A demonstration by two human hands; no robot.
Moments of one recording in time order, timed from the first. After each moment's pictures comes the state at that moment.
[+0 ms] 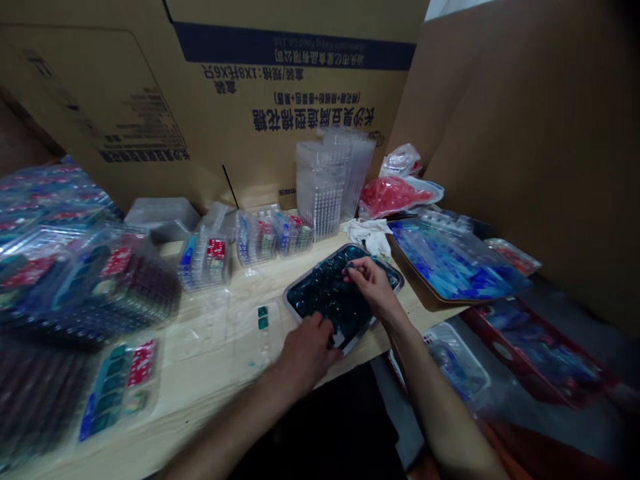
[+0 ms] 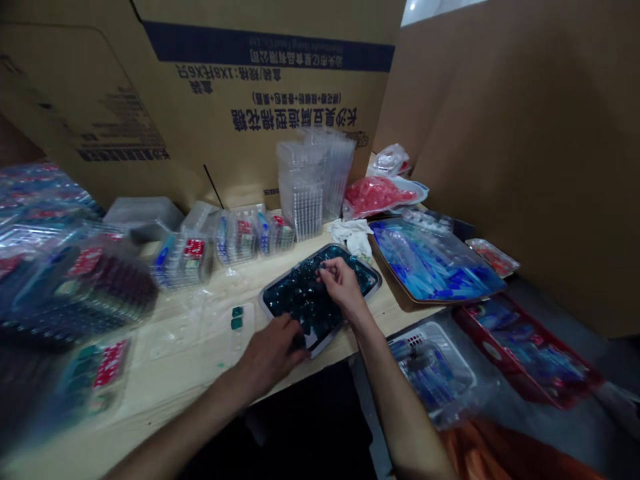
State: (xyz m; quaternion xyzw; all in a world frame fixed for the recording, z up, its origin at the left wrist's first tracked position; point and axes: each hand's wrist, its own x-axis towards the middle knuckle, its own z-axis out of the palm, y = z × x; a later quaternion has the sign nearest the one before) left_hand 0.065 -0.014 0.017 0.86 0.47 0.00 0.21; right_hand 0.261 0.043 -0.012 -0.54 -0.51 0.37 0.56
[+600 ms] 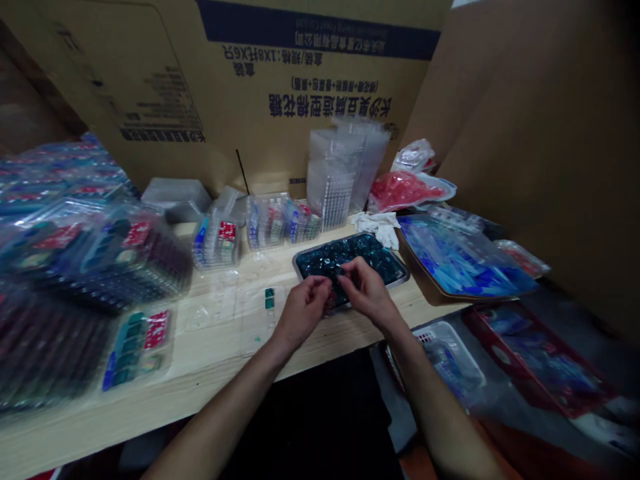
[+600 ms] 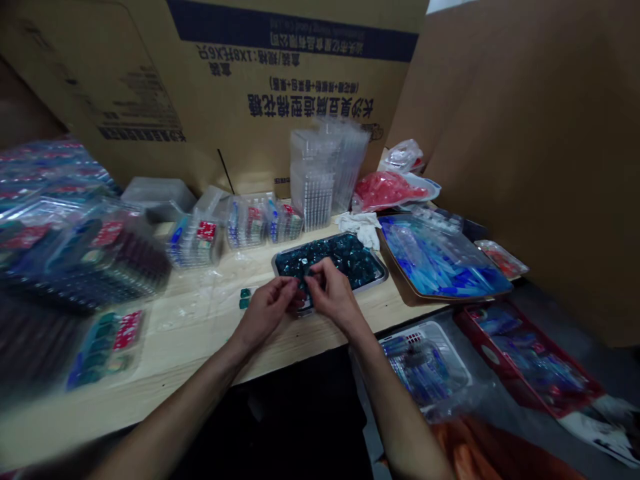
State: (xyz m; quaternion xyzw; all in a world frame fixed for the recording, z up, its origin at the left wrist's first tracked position) left_hand 0.065 -0.007 0.022 0.60 0.47 0.35 0.55; right_hand 0.228 0.000 0.010 -0.51 -0.64 0.30 0.48
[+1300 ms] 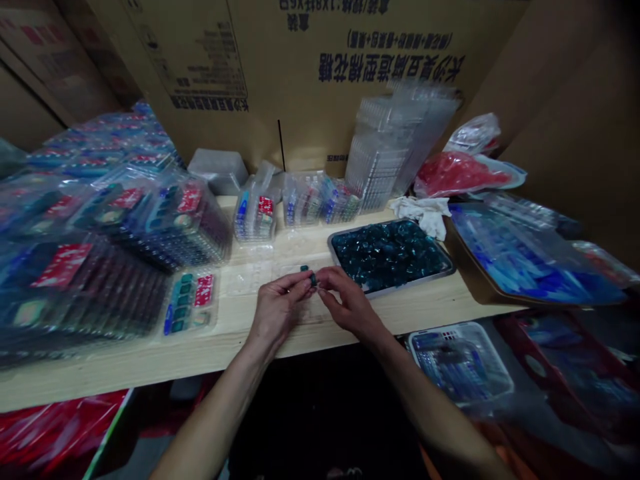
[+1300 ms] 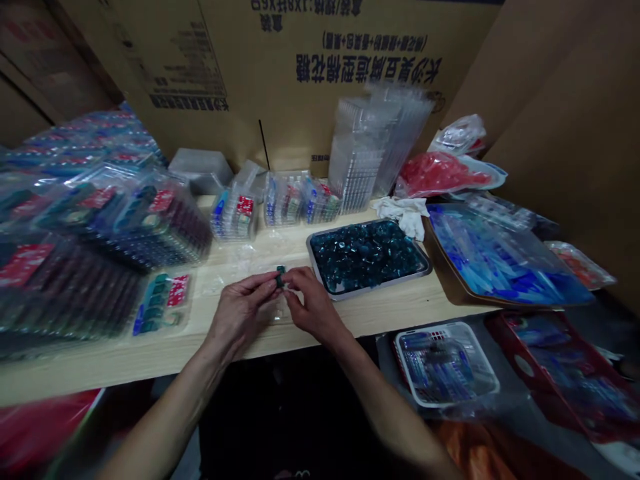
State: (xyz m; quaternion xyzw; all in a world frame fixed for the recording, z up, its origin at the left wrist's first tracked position) left_hand -0.035 -0.035 0.012 0.34 0.51 0.54 0.58; right_hand 0.128 -0.028 -0.001 -0.38 -0.73 0.32 0.47
